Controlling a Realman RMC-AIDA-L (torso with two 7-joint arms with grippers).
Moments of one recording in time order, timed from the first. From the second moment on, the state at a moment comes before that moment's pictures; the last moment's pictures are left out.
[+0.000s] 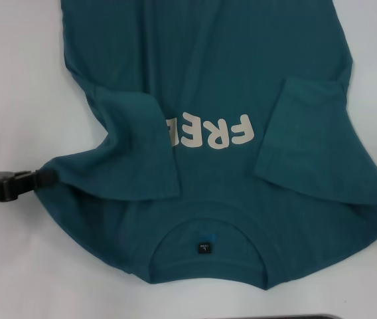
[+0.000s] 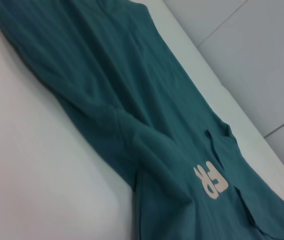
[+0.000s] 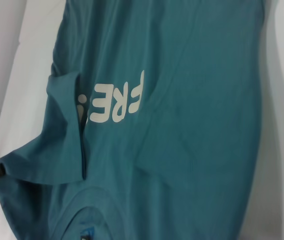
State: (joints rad) left arm -0.32 -2.01 -2.56 -0.66 -1.01 1.63 -1.85; right arm 0.30 1.98 2.81 0.76 -2.49 1.83 -1.06
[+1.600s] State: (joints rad) left arm -0.21 -1.98 -2.58 -0.64 -0.93 1.68 -1.90; right arm 0.15 1.97 2.81 0.70 -2.33 1.82 -1.17
